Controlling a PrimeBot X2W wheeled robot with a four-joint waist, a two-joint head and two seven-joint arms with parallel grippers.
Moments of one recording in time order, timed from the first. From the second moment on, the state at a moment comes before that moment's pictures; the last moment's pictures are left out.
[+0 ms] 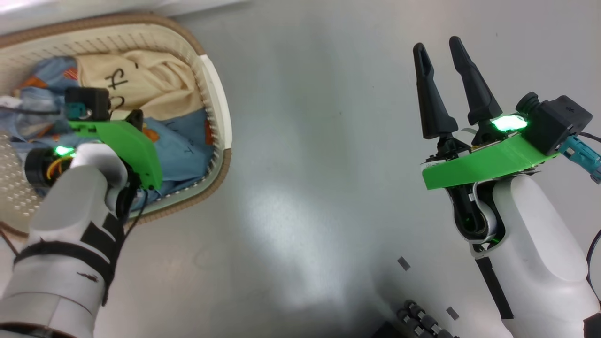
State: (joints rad) left arm -1.10 0.20 -0.58 1.28 -0.64 -0.12 -0.02; right arm -0.59 -0.08 0.23 0.24 0.52 0.13 -0.25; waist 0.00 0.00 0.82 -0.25
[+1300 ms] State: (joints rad) left arm -0.68 0.24 -0.49 0.64 -0.81 -0.10 -0.25; right arm -0.48 -0.17 0.25 0.32 0.56 0.13 -0.25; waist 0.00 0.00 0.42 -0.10
